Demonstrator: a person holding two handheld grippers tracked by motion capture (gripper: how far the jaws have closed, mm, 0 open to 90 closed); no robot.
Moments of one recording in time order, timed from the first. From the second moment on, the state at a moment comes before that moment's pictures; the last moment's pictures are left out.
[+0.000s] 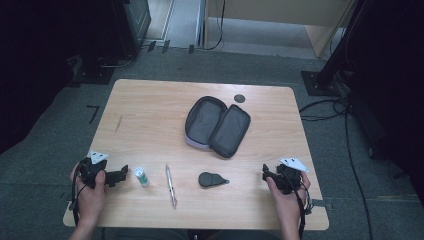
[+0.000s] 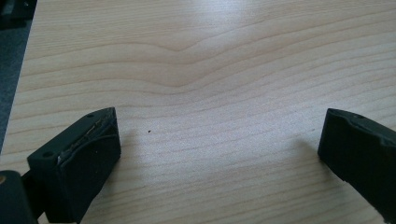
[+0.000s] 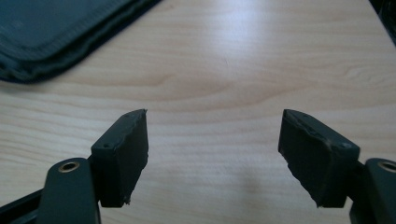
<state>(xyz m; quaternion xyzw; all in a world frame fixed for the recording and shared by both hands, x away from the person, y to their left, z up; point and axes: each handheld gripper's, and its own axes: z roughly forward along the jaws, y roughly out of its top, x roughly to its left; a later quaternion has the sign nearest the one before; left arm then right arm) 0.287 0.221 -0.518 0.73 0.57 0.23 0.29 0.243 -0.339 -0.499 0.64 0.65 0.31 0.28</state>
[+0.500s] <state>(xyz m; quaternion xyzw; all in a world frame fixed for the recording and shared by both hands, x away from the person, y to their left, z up) 0.287 0.221 -0.519 0.73 0.57 0.23 0.29 0.262 -0.296 -0.469 0.60 0.66 0.34 0.28</state>
